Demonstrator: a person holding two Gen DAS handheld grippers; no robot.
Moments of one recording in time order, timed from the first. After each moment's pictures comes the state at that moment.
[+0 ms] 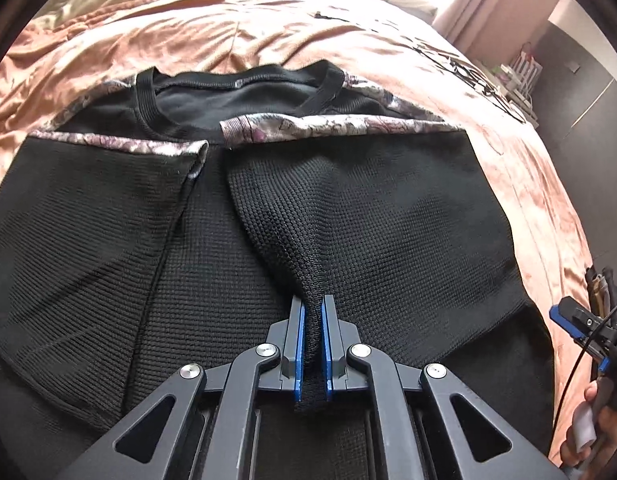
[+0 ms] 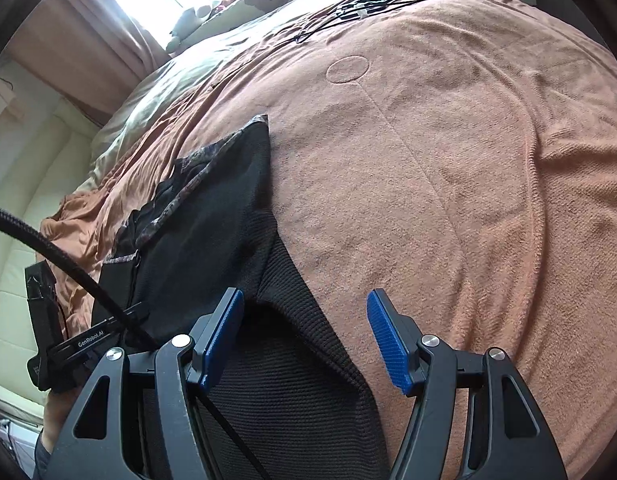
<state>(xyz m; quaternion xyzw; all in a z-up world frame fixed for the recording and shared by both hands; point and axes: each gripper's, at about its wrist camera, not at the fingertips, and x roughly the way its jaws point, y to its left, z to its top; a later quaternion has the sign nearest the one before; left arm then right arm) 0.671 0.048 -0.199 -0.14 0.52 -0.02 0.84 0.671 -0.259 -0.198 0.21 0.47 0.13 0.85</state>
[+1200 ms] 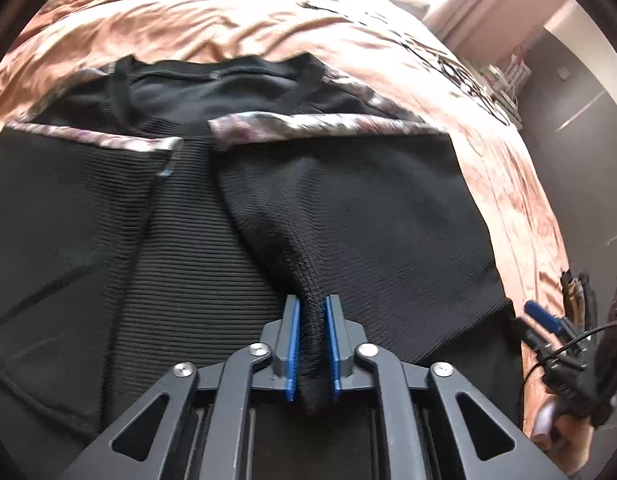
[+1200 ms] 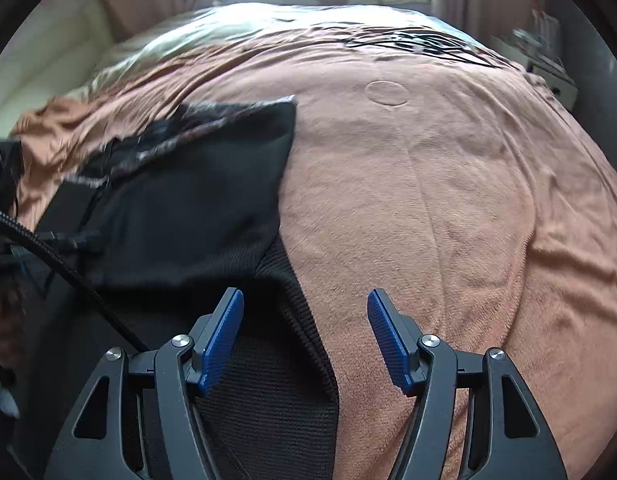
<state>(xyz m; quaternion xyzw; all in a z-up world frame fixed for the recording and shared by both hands) 0.682 0.055 -0.192 -0.18 0.53 -0.05 0.83 0.663 -0.215 -0.196 -0.02 0.46 0.13 0.88</state>
